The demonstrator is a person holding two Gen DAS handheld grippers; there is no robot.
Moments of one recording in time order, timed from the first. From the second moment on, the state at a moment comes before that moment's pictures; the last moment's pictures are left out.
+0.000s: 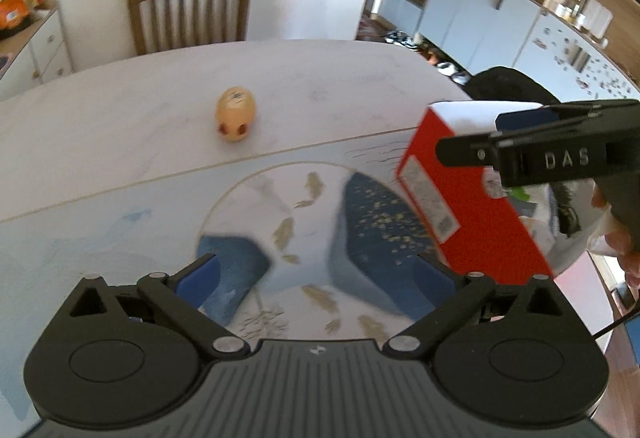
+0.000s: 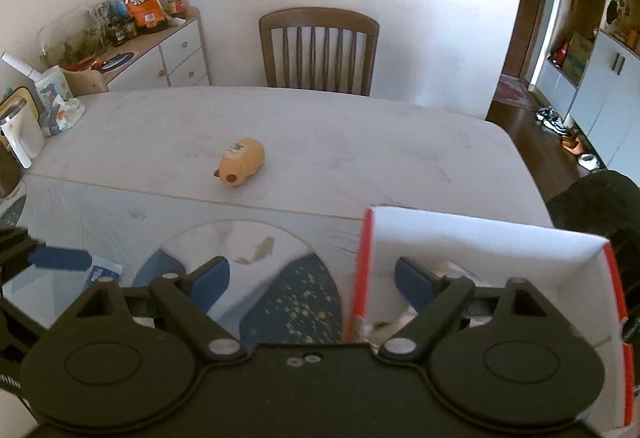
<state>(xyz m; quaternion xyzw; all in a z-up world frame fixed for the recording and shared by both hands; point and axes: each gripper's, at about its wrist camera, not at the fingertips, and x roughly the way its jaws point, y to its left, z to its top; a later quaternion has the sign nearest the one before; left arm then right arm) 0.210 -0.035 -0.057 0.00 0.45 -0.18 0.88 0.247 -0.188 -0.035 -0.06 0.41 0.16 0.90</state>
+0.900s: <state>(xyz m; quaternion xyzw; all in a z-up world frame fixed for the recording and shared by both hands) 0.223 0.038 -0.119 -0.03 0.47 -0.06 0.88 0.331 -0.096 -0.067 -0.05 0.41 0.18 0.89</state>
